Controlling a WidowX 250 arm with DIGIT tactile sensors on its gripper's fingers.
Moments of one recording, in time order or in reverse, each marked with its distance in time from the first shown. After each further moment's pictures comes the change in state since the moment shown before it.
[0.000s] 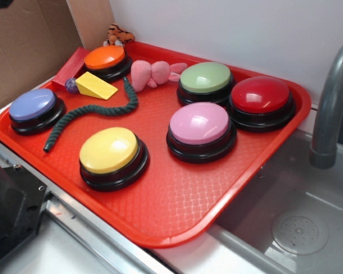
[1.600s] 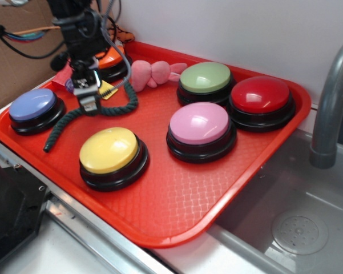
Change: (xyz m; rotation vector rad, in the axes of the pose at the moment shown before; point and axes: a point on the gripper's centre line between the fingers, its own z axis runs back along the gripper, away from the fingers) arm 0.087 0.063 -0.197 -0.087 0.092 -0.609
